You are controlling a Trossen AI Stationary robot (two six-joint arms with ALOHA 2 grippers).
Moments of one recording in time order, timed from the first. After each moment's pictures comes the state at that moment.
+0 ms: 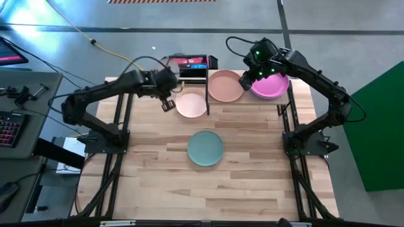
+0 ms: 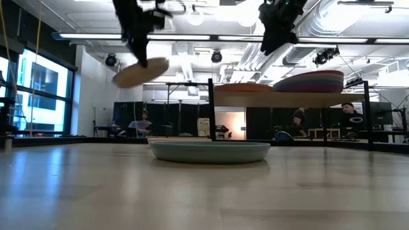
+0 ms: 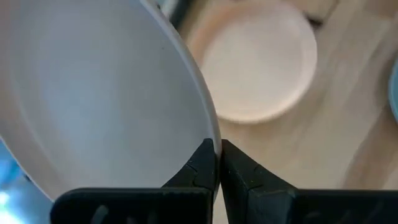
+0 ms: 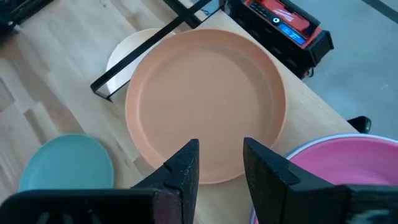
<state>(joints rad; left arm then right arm) 0.41 1.42 1.38 -1.08 -0.33 0.04 -0.65 1.46 1.63 -1.09 -0.08 0.09</state>
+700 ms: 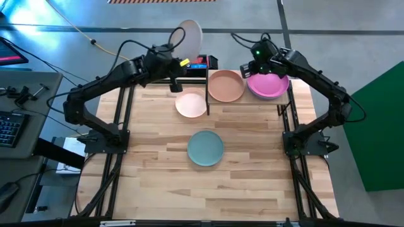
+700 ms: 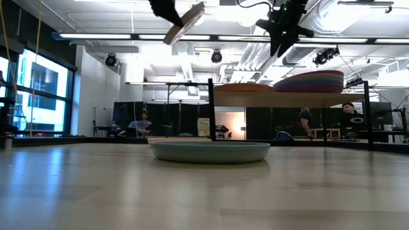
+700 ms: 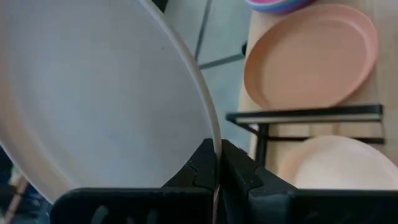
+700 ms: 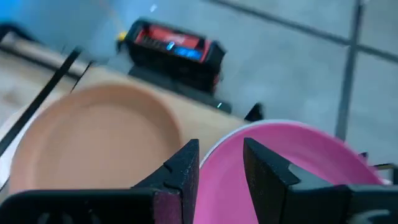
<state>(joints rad) 0.41 1.45 1.62 -0.70 -0.35 0.68 -0.65 1.46 1.63 -1.08 0.34 0.40</state>
